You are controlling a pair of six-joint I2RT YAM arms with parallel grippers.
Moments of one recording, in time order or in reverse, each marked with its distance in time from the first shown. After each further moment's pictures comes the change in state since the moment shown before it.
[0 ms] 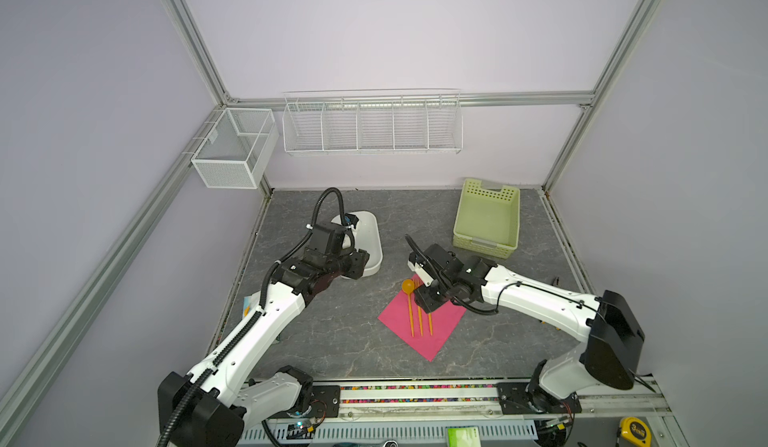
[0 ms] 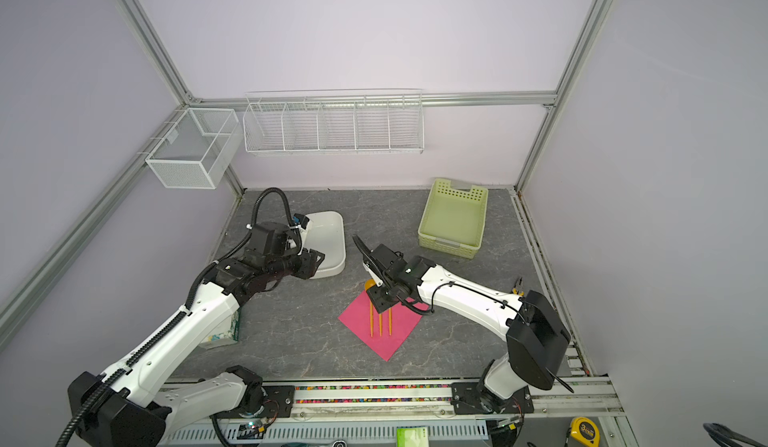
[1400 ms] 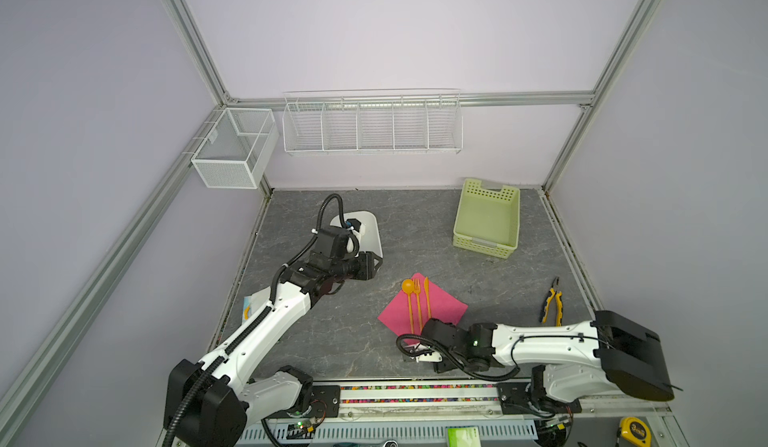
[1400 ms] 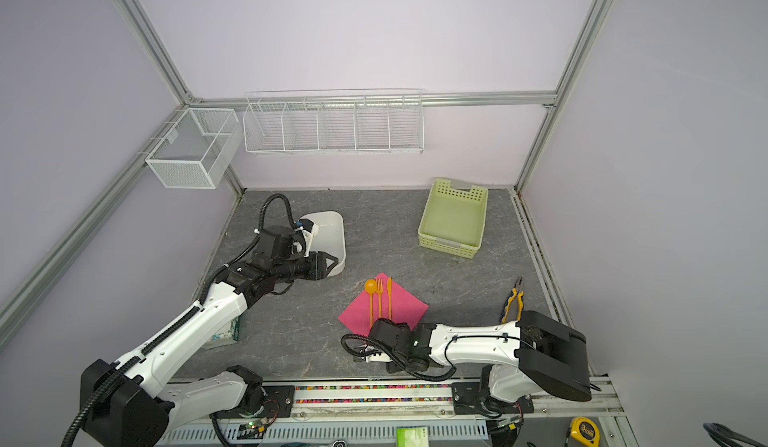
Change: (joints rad) left arm 0.000 0.026 -0.089 0.140 0.198 -0.245; right arm 0.363 -0.132 -0.502 0.340 0.256 -0.760
